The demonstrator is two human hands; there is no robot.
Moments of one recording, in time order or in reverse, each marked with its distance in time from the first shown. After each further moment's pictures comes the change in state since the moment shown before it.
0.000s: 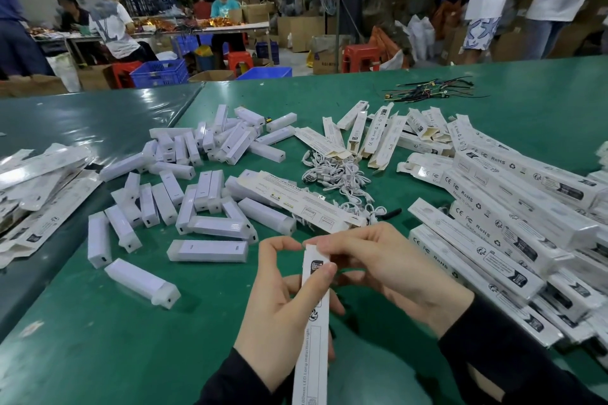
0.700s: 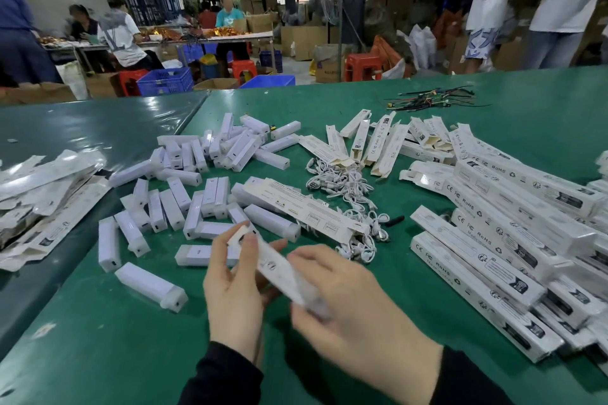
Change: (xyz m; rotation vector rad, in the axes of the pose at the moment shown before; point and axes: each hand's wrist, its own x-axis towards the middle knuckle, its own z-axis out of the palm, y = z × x) left_hand 0.016 0.003 -0.022 -0.163 0.539 0.138; right_hand -0.023 0.017 0.040 -1.066 0.041 -0.605
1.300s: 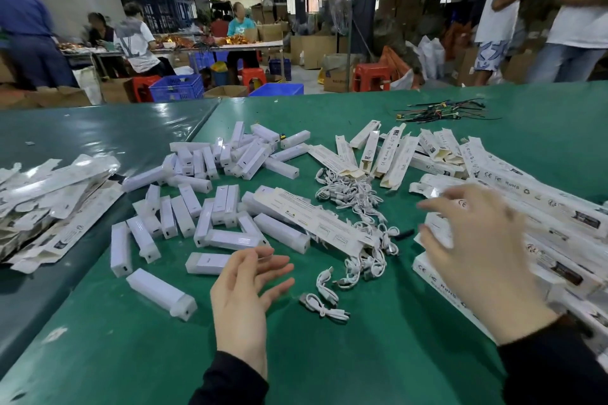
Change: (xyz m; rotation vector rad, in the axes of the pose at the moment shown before) left_hand 0.006 0.001 -0.003 0.026 0.051 -0.015; right_hand -0.001 0.062 -0.078 -0.575 0.360 0.504
